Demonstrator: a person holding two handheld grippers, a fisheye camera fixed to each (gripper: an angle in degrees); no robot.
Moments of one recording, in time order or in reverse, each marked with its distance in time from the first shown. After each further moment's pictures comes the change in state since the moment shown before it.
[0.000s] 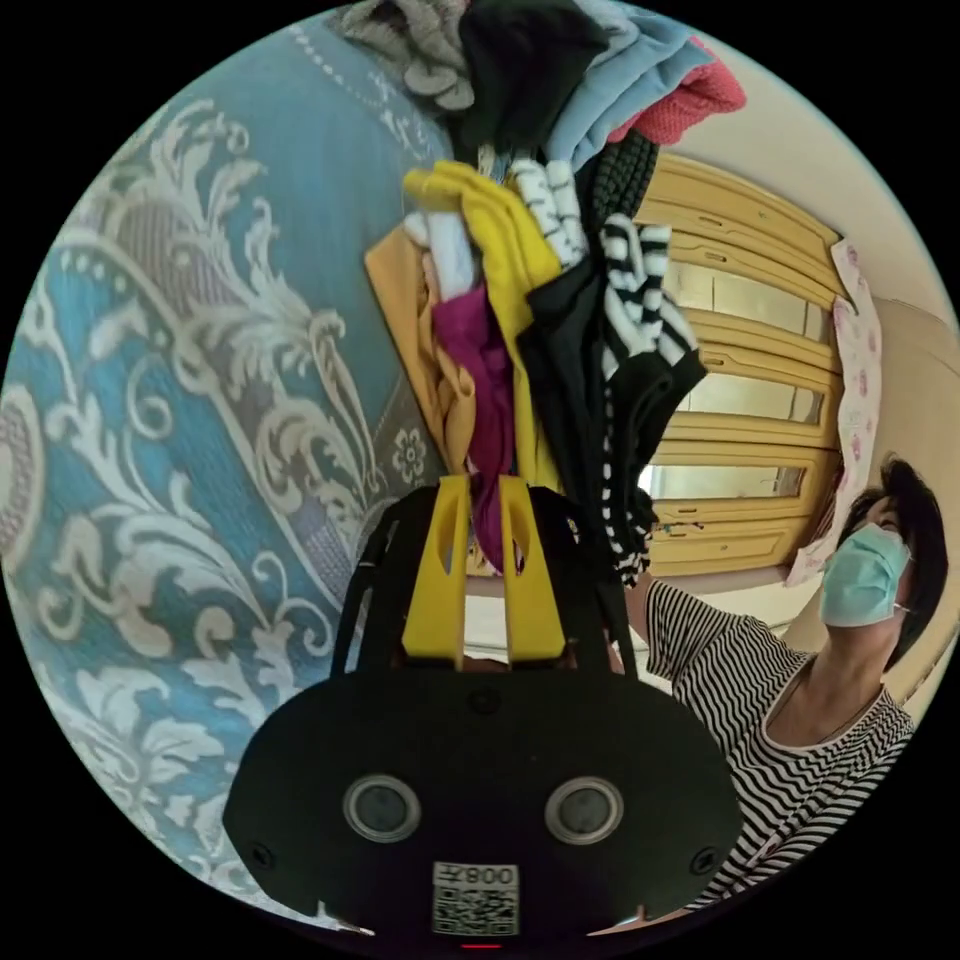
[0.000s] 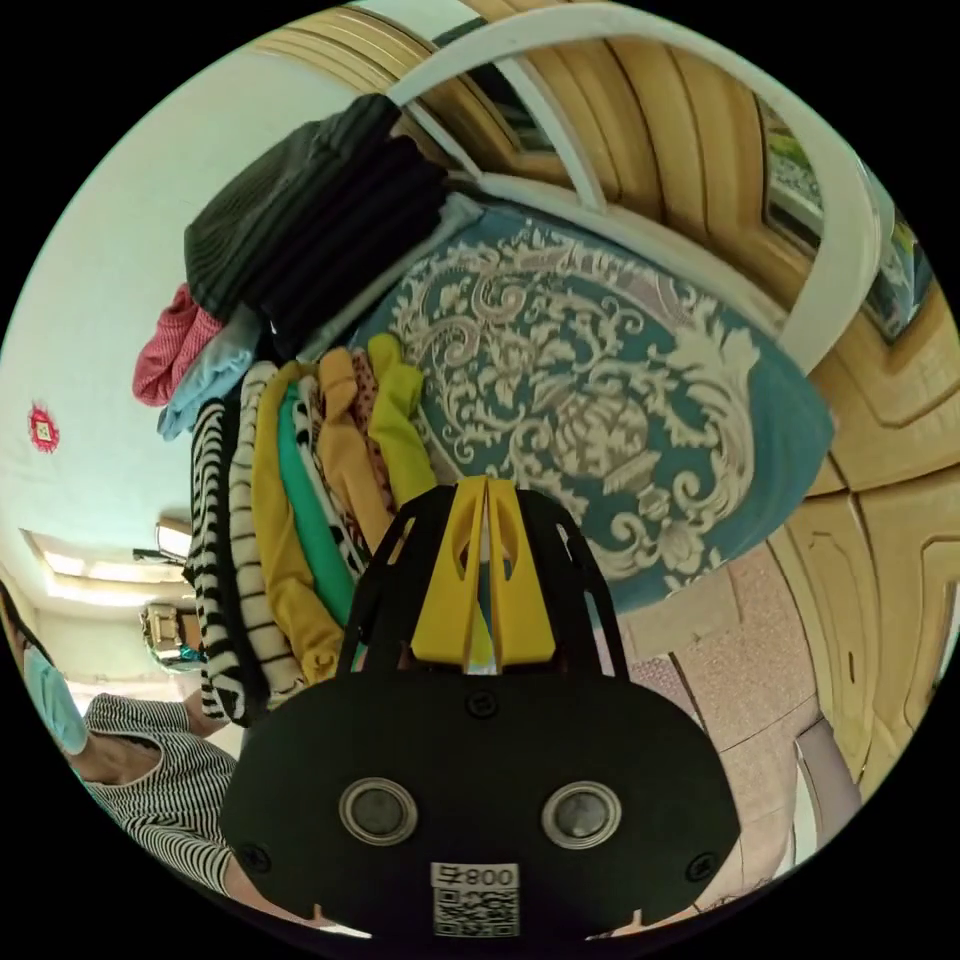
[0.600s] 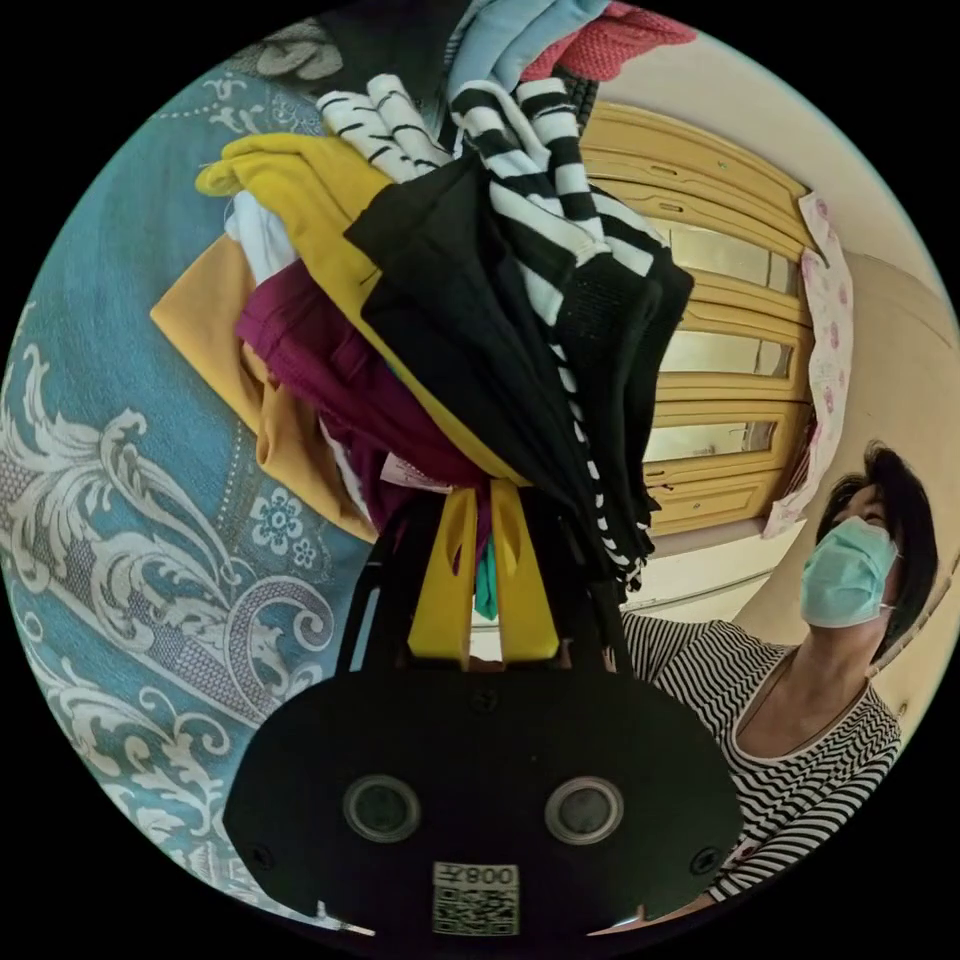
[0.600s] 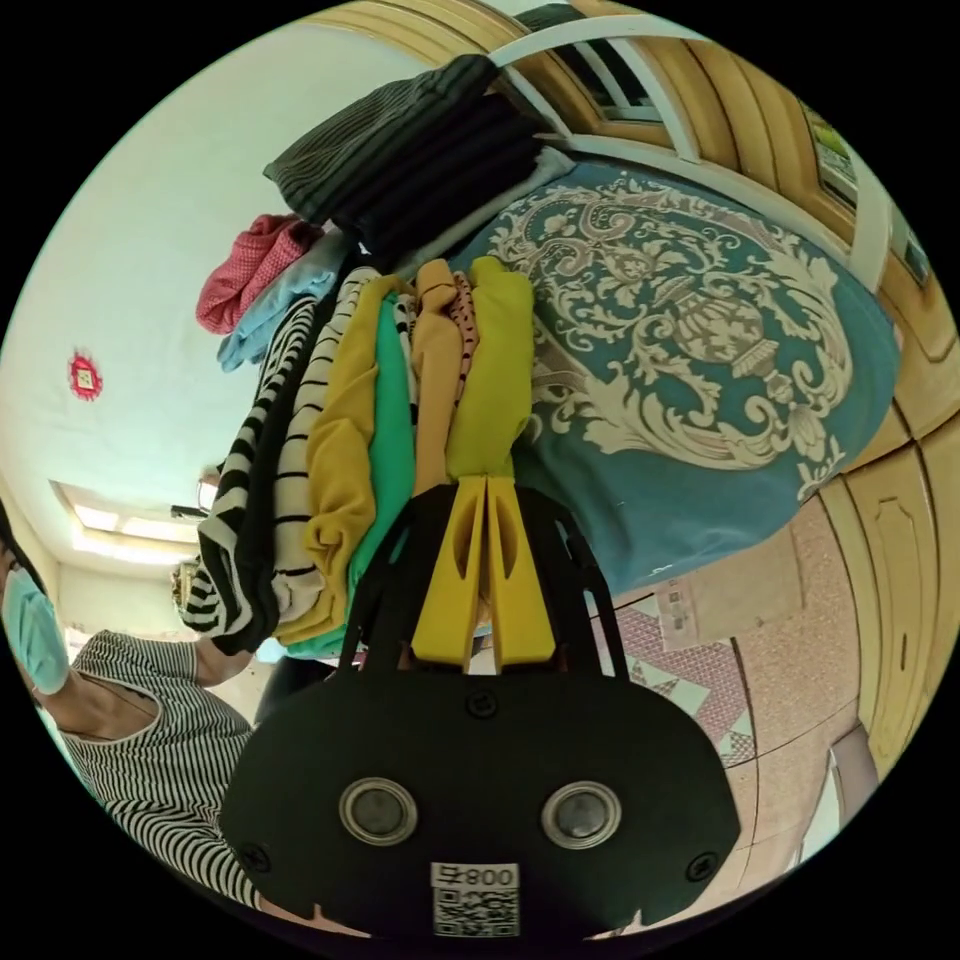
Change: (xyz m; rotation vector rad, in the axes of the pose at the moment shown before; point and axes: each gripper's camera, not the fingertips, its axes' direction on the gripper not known) left arm 0.033 -0.028 0.028 -0.043 0.102 0.127; right arm -0.050 0.068 0.000 -0.010 -0.138 -0.073
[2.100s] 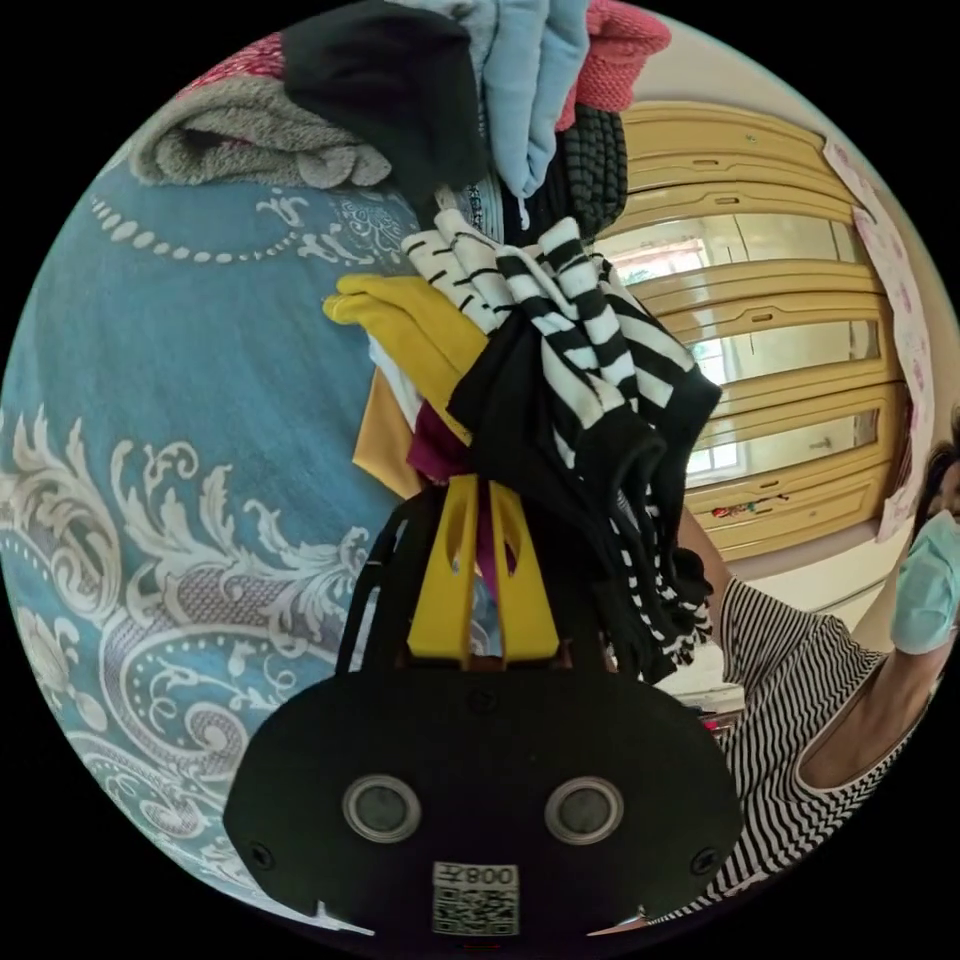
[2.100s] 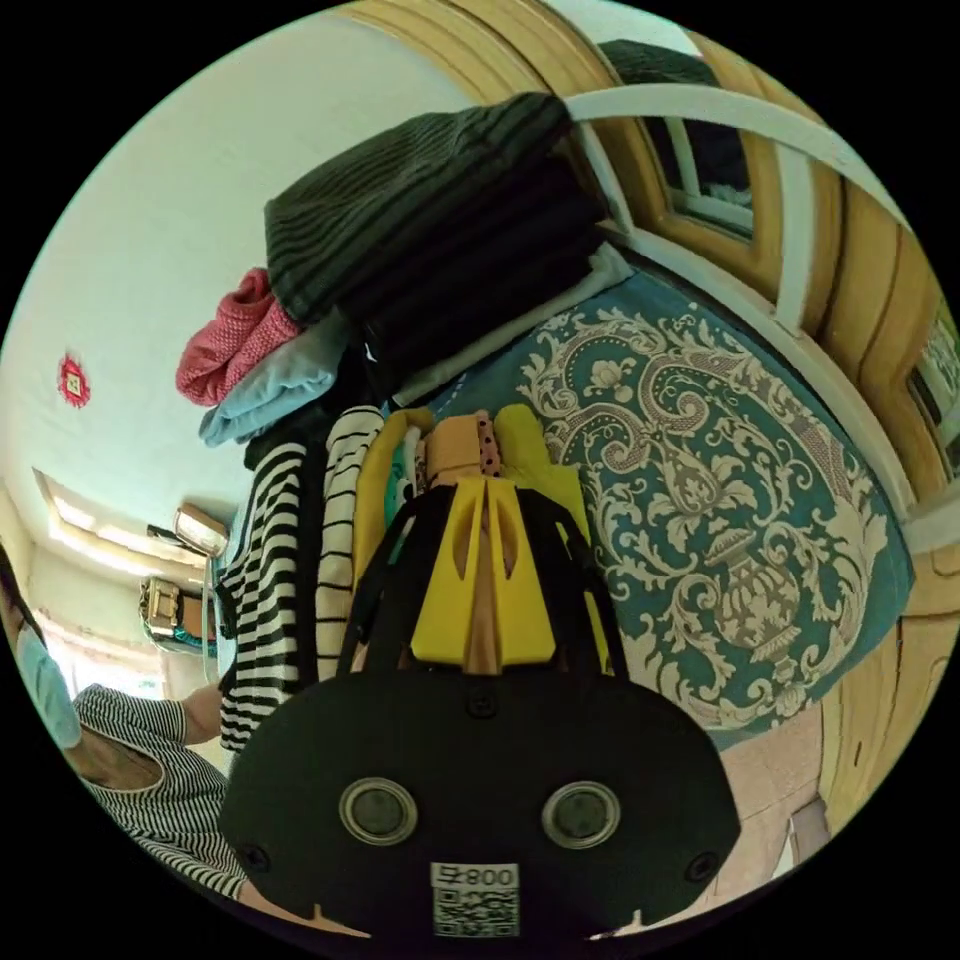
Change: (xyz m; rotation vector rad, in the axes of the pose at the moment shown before) left arm -0.059 0.075 -0.035 0.048 -0.372 0.045; right arm -0.142 -0.028 -0.002 0.162 0.084 -0.096
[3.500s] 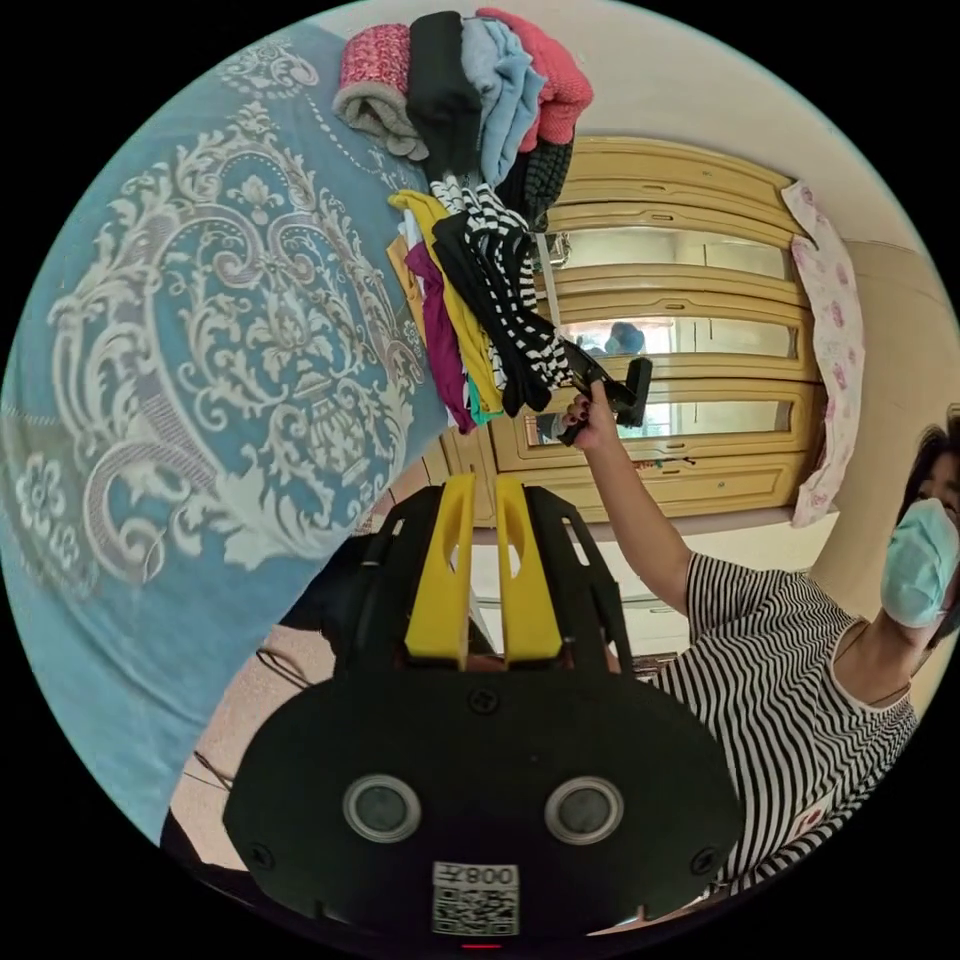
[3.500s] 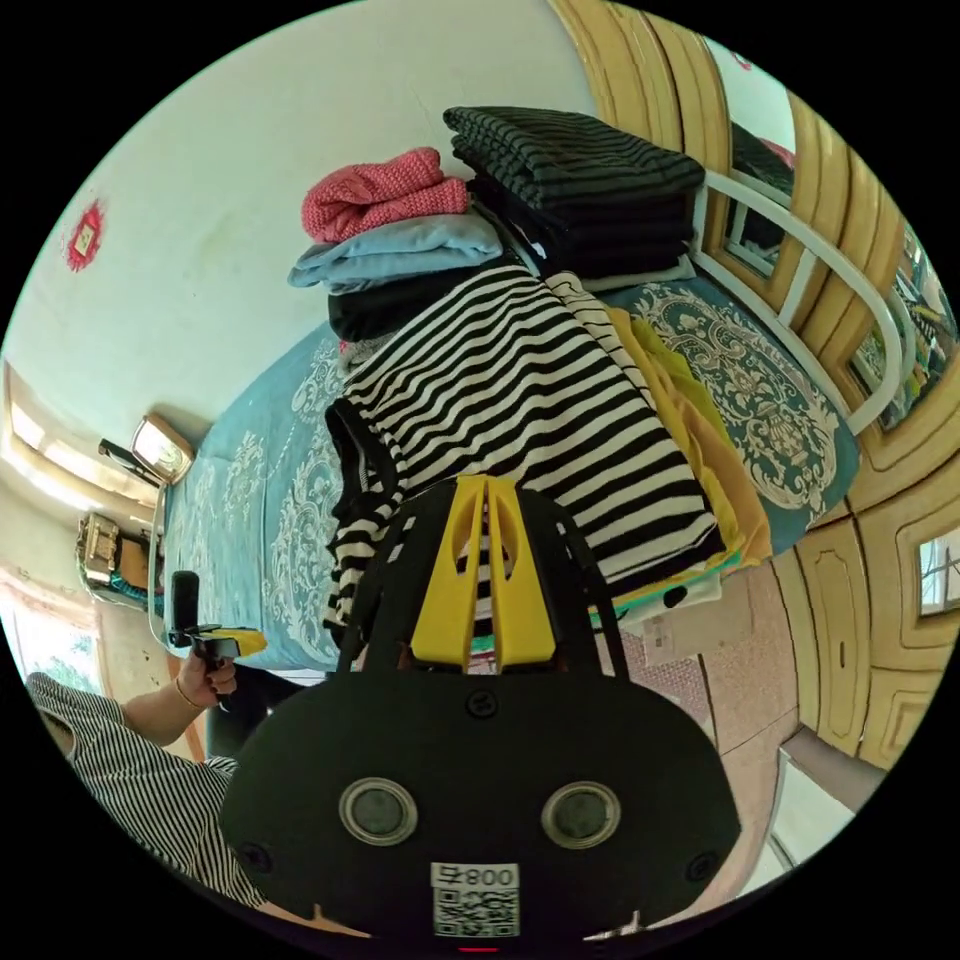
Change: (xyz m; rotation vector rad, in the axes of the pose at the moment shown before) left arm -0.061 0.416 -0.157 -0.003 0.176 -0.116; right arm -0.294 0.258 -0.011 -0.058 0.173 -0.113
